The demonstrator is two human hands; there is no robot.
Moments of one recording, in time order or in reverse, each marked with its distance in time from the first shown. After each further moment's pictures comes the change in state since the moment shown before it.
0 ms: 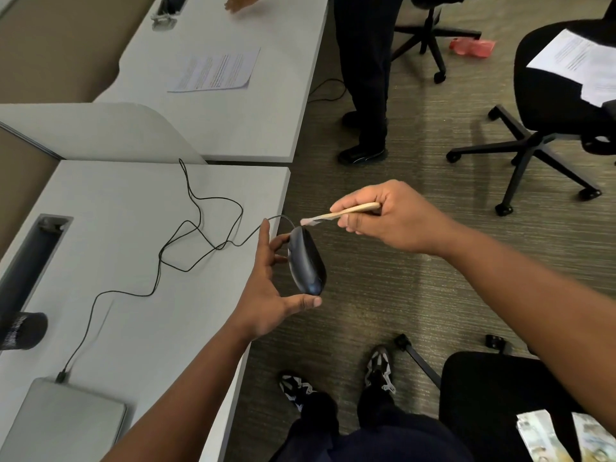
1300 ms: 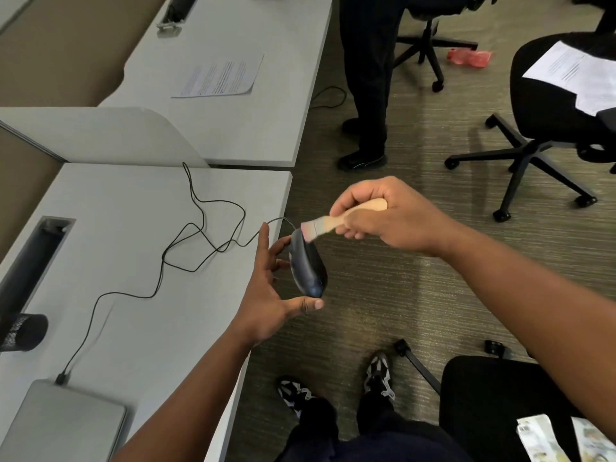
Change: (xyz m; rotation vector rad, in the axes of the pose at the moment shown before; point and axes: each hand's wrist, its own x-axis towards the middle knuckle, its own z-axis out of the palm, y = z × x) left_hand -0.008 0.004 -0.001 -0.099 0.006 0.006; right_hand -0.001 -0.026 0.004 0.109 -0.043 0.047
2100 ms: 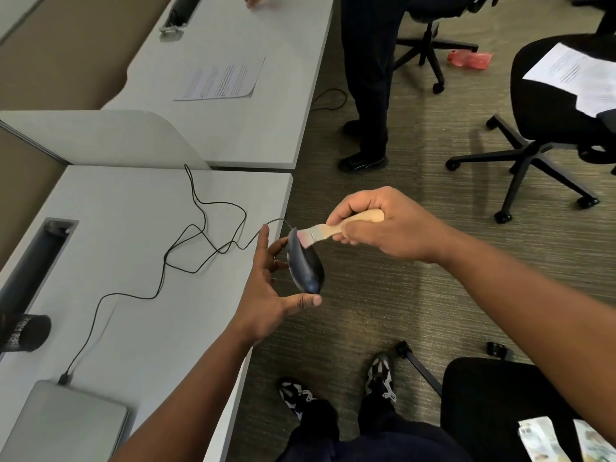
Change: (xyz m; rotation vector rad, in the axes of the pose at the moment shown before) left_hand 0.005 -0.004 -0.002 -0.065 0.028 -0.045; right_hand -0.007 0.002 0.005 -0.041 -0.032 -0.036
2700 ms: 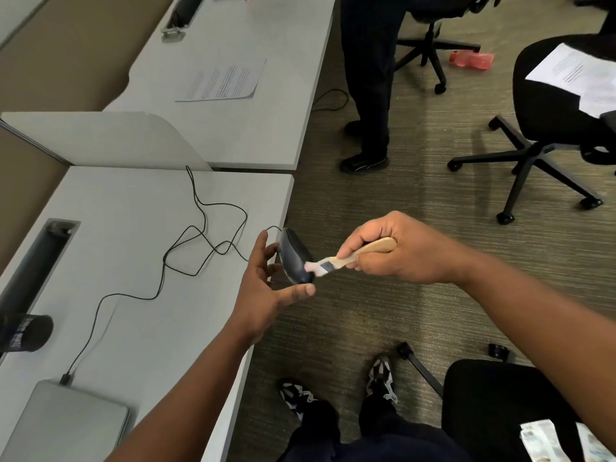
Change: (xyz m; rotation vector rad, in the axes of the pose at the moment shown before) left_hand 0.008 -0.003 0.001 -0.100 0.078 -0.060; right_hand -0.019 0.016 -0.002 -0.056 -0.158 0.043
